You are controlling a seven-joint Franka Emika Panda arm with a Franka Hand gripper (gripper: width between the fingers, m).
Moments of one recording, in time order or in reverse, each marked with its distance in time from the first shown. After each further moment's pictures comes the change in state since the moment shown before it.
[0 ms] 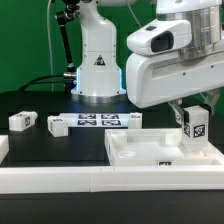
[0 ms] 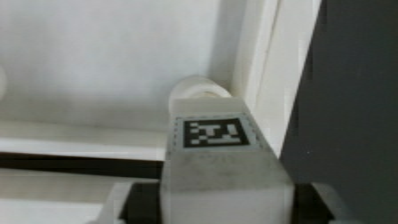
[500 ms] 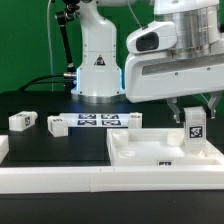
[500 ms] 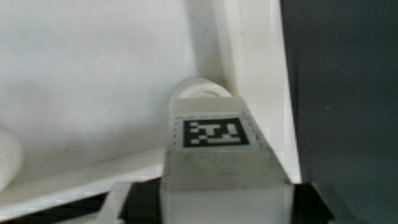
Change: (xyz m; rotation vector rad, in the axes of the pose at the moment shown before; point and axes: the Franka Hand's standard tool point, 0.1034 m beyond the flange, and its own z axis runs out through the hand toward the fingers) arm 0.001 0.002 0.000 0.012 0.029 0.445
